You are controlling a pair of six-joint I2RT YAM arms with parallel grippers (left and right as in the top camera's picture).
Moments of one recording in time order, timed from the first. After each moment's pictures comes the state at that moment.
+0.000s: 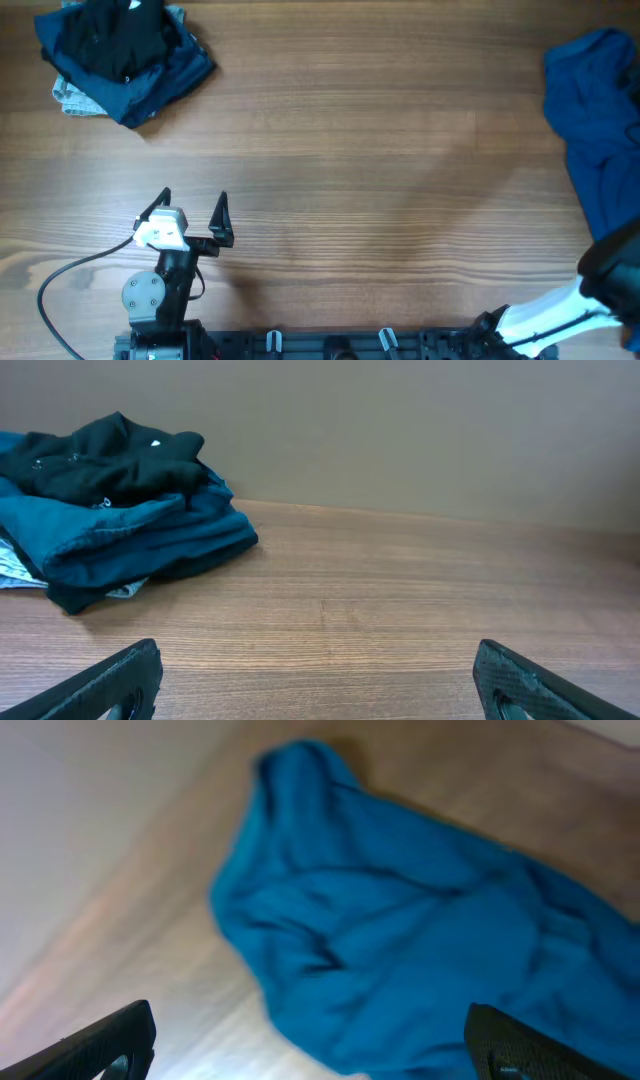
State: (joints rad) left arm 0.07 0.02 0.01 -0.05 0.21 -0.15; right arm -0.69 1.90 1.53 -0.47 -0.20 0.28
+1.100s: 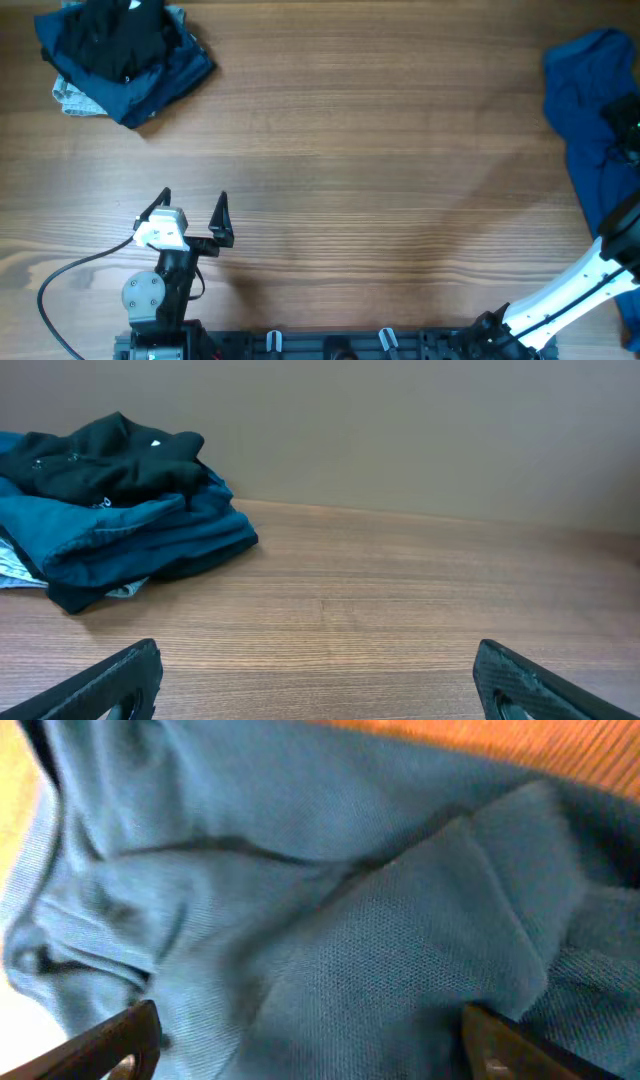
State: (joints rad) left arm 0.07 0.02 0.01 -0.05 0.21 -0.15; right arm -0.74 2.20 1.54 -0.28 -0.21 0.33
